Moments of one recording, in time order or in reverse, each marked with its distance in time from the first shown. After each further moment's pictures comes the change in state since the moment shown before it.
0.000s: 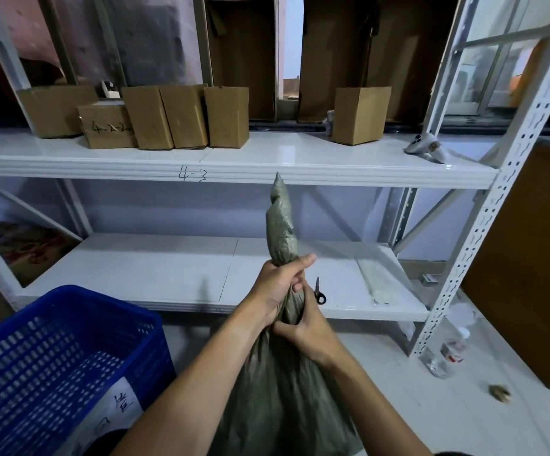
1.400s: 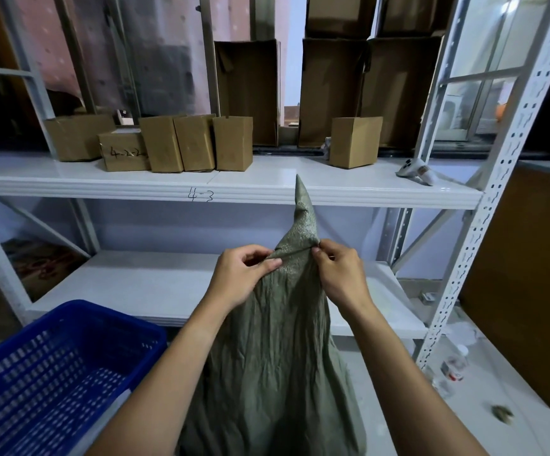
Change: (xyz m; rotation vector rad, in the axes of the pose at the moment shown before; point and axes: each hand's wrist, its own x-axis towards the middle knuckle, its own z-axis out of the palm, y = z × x) left_hand -0.015 0.054 -0.057 0.568 0.166 0.461; right_hand 0.027 -0.094 -0.052 -0.231 0.444 -0.268
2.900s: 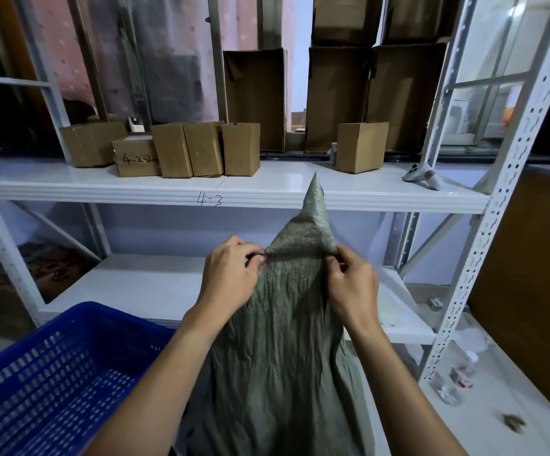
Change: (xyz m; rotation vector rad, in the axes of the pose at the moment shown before) left_hand -0.019 0.043 -0.029 0.630 0.182 0.176; right_hand -0.025 -0.010 -0.003 -0.120 0.197 -0.021
